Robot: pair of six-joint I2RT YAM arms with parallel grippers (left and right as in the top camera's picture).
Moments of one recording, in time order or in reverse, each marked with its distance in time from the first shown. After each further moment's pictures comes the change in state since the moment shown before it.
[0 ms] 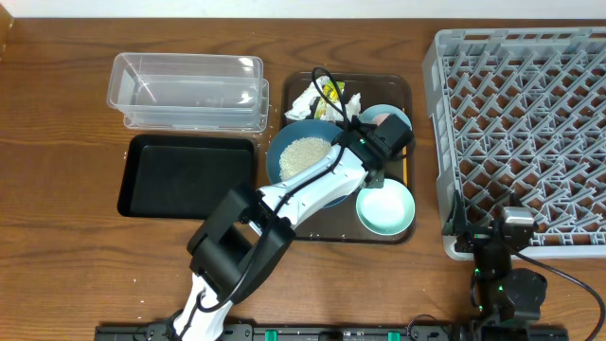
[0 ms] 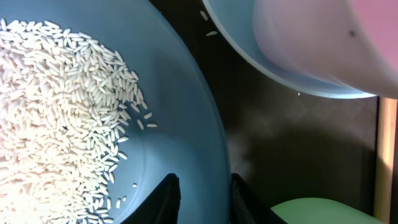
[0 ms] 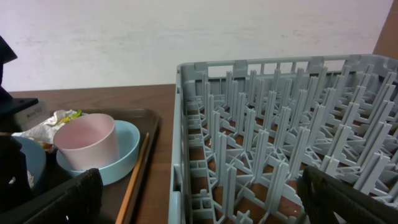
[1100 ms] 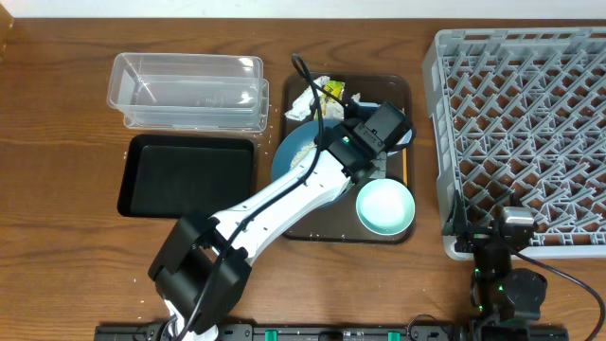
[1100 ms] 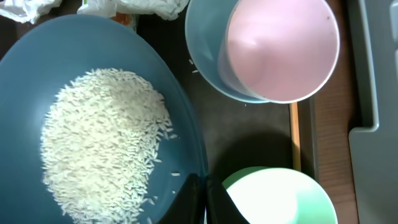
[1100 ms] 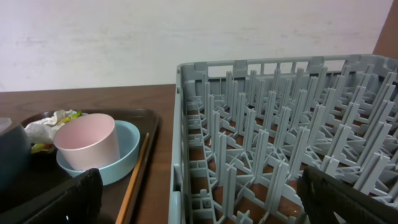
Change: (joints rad) left arm 0.000 -0.198 -0.007 -0.030 -0.003 0.000; right arm 0.000 0.000 0.000 0.000 0.000 0.000
